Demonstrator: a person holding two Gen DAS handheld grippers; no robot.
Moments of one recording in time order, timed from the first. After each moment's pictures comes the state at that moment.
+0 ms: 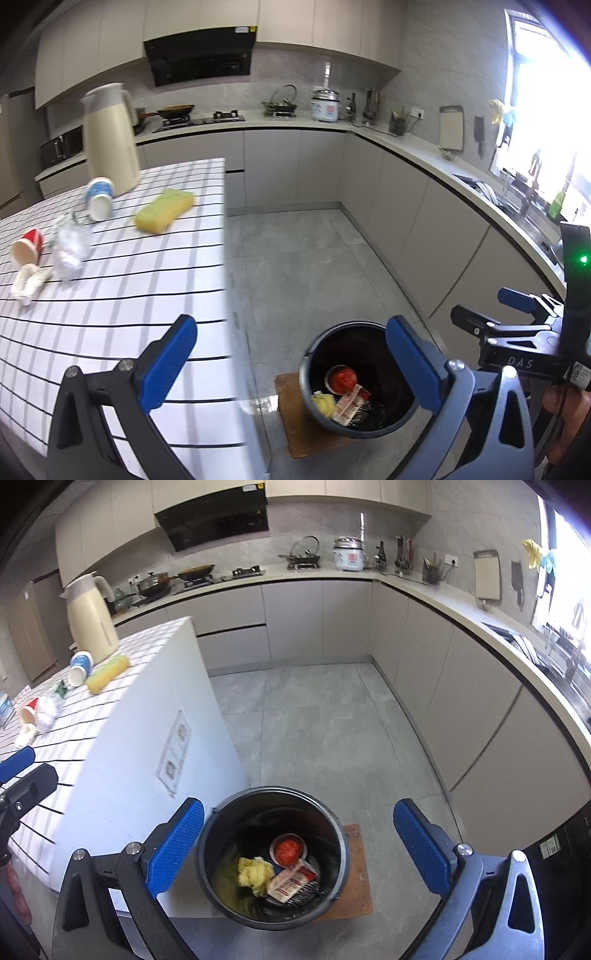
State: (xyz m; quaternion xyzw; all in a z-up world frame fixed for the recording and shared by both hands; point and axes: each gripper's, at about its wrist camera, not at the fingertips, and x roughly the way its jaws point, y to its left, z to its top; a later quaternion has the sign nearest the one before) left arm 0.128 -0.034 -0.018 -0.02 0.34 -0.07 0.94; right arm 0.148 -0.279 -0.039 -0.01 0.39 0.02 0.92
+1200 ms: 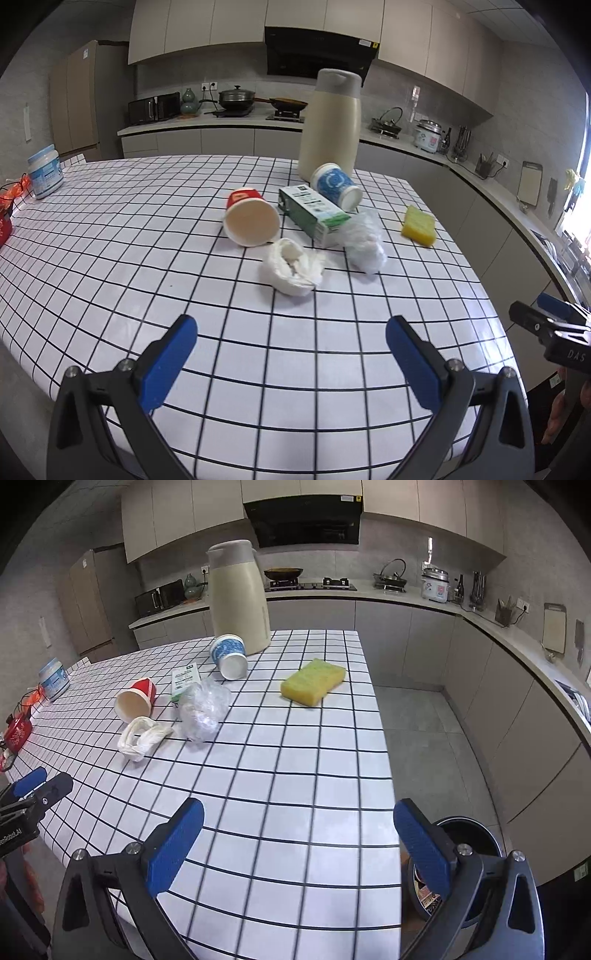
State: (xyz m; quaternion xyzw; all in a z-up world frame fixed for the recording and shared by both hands) left arm 0.089 0.313 -0.022 -0.09 0.34 0.05 0.93; right arm 0.138 0.077 -0.011 -0.04 0.37 0.11 0.92
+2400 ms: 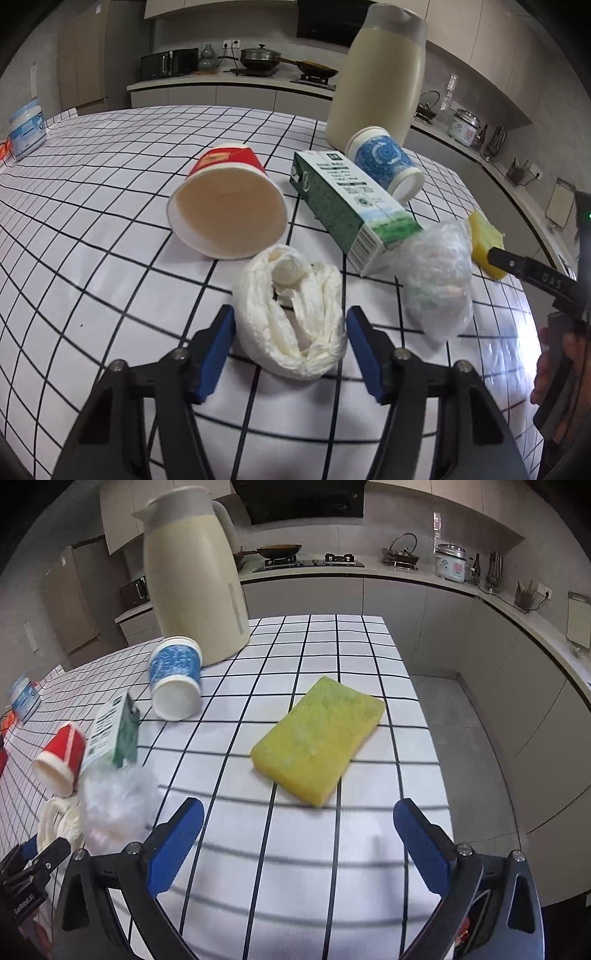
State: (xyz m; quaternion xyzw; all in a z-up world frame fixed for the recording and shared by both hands) left arm 0.212 0.332 -0.088 -0.14 0.40 0.08 0.90; right arm 0.365 0.102 -0.078 -0.02 0.42 0.12 0.90
